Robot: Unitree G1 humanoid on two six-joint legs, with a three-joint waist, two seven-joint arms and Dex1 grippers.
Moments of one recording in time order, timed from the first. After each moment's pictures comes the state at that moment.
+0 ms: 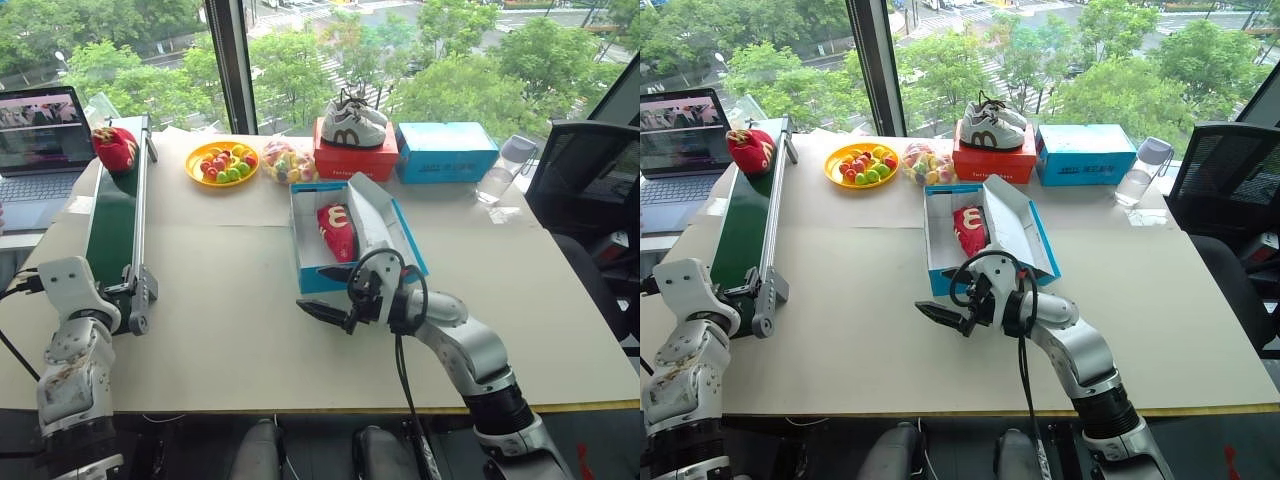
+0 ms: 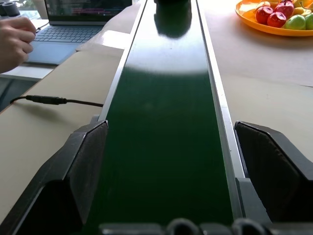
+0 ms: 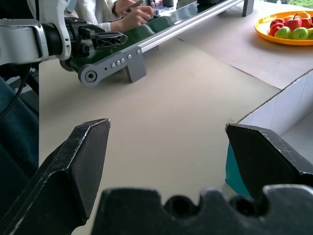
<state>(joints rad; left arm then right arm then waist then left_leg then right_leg) -0.18 0.45 0.51 -0.02 -0.25 0.47 -0.05 -0.38 -0.30 0.22 -0.24 0.38 0.53 0.74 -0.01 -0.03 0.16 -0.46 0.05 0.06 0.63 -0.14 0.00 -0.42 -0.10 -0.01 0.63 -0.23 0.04</state>
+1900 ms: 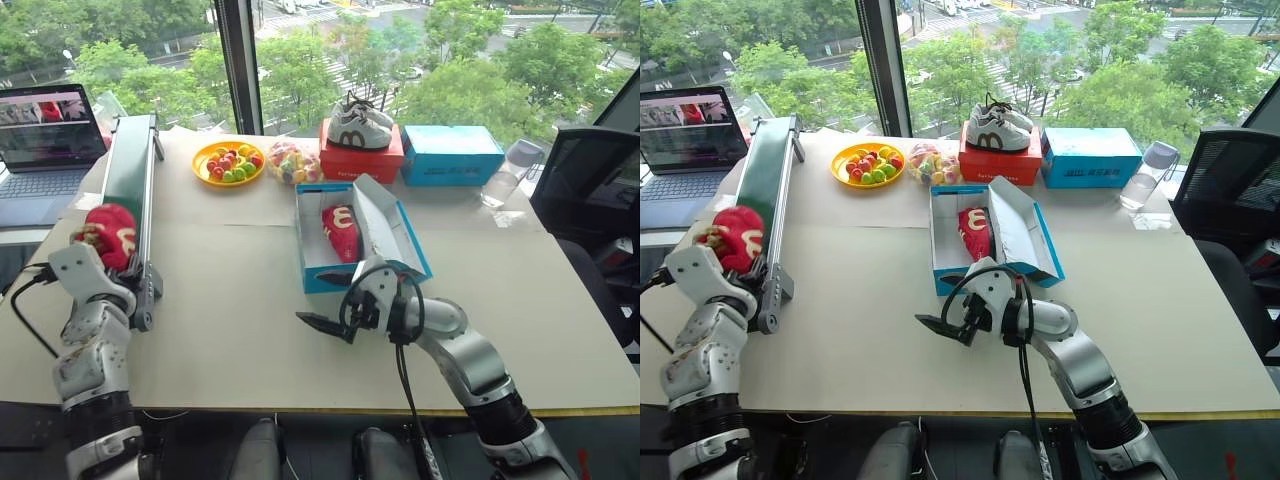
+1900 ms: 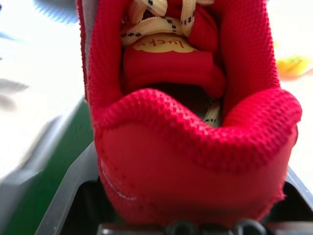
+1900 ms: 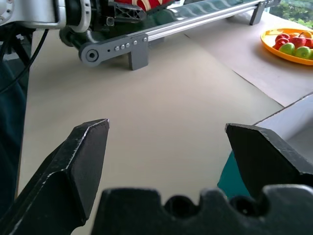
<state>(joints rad) -0.33 0.30 0.52 -0.05 -0.40 0.38 -0.09 -0.38 -0.31 0.23 -0.21 0.29 0.43 0.73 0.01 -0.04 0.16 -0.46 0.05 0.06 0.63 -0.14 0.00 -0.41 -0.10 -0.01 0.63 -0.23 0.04</state>
